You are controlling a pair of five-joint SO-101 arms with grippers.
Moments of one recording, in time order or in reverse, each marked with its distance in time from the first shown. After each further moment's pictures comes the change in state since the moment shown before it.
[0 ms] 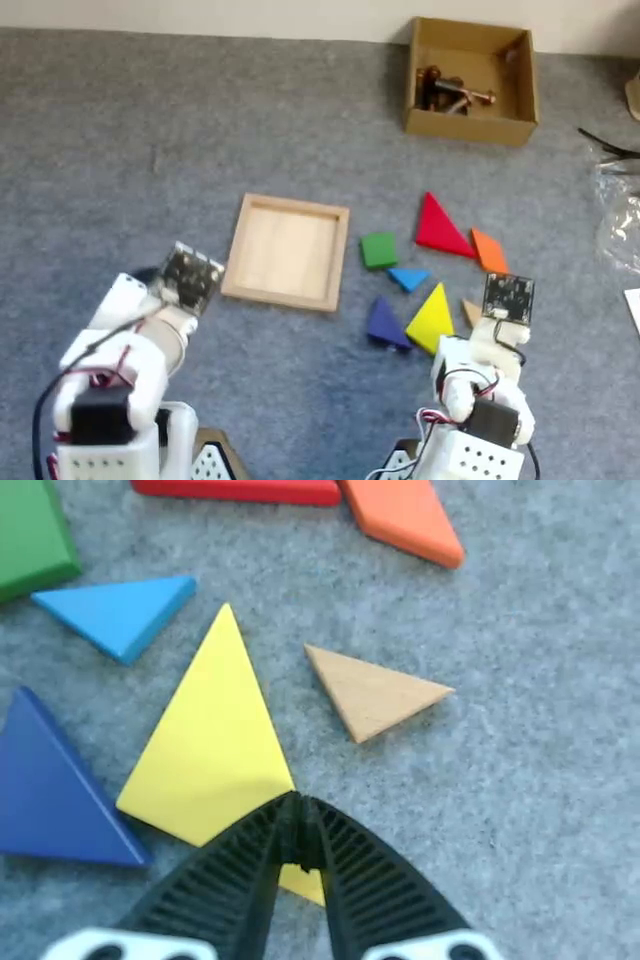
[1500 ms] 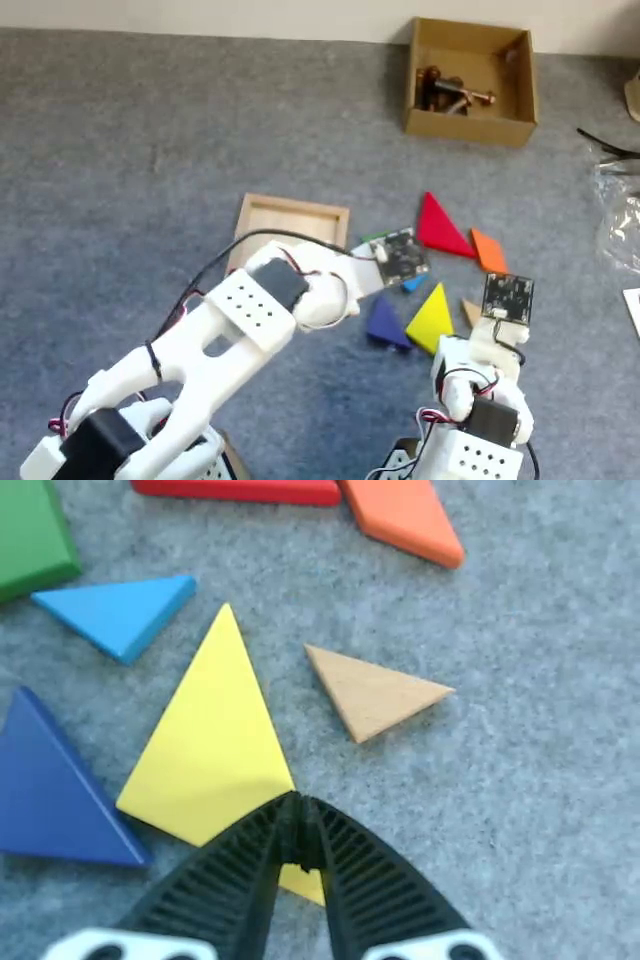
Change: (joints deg) left arm 43.7 70.0 -28.7 -19.7 4.8; right arm 0.0 0.0 0.0 0.0 0.0
